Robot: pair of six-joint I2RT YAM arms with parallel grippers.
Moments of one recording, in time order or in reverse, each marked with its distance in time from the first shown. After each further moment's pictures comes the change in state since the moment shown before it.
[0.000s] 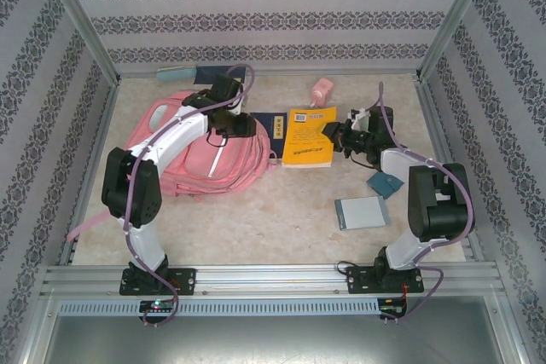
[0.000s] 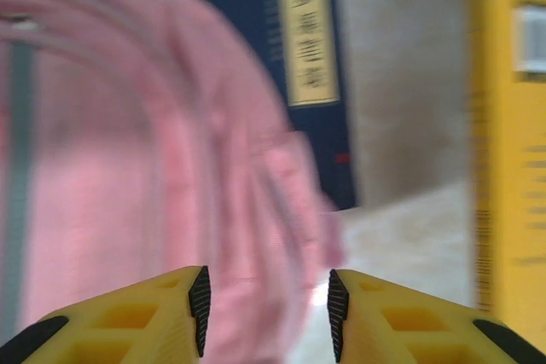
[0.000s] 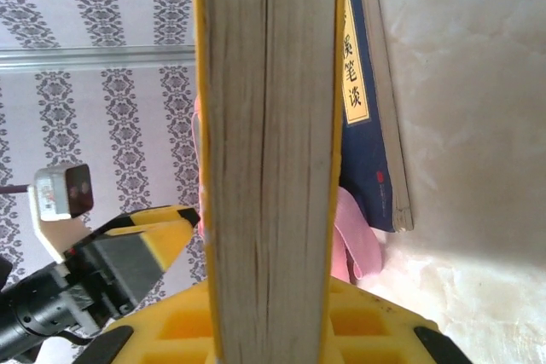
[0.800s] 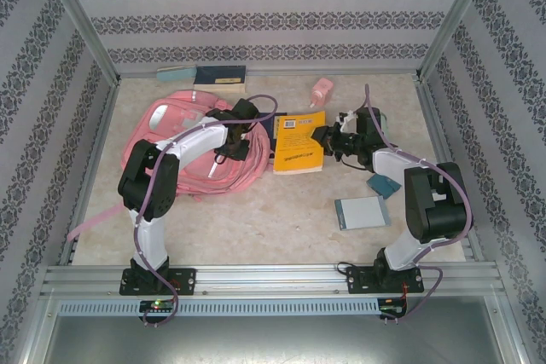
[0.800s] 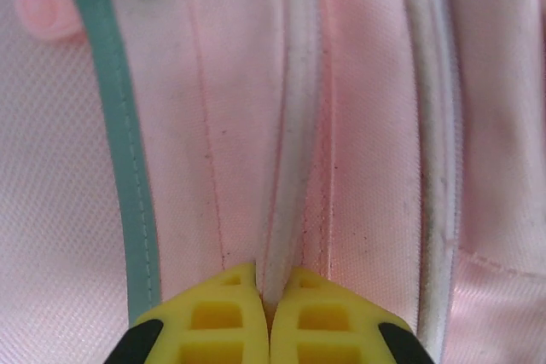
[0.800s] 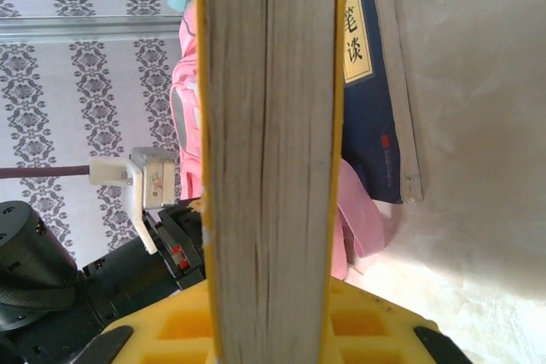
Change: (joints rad) left arm -0.082 0.108 -0.077 -0.061 -0.340 0.156; right arm 0.085 -0.004 0.010 -0.059 0.056 -0.001
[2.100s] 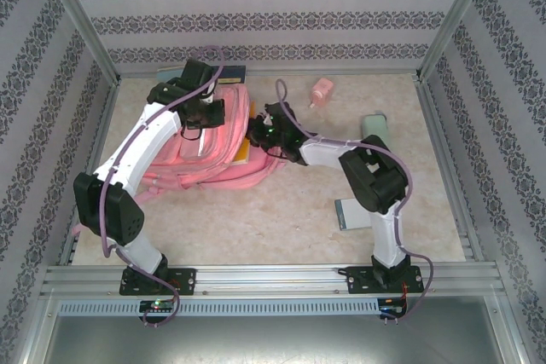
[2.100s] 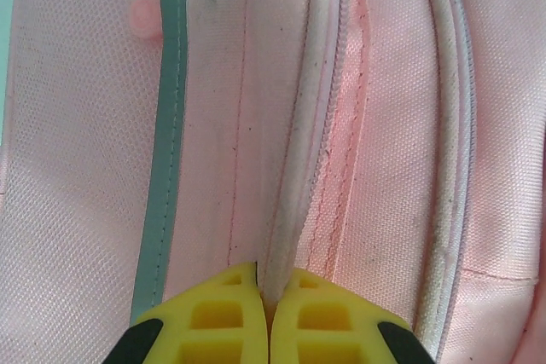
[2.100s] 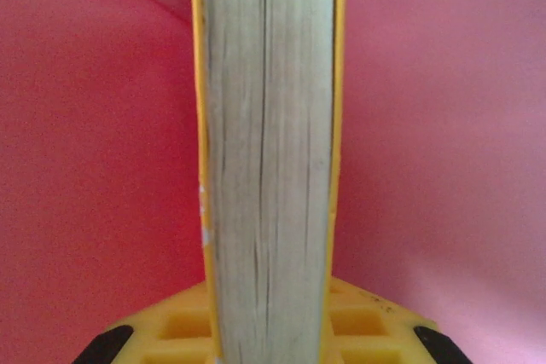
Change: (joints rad) left arm 0.192 -0.298 0.174 -0.152 0.271 -0.197; right arm 0.532 0.478 0.478 0.226 0.468 0.215
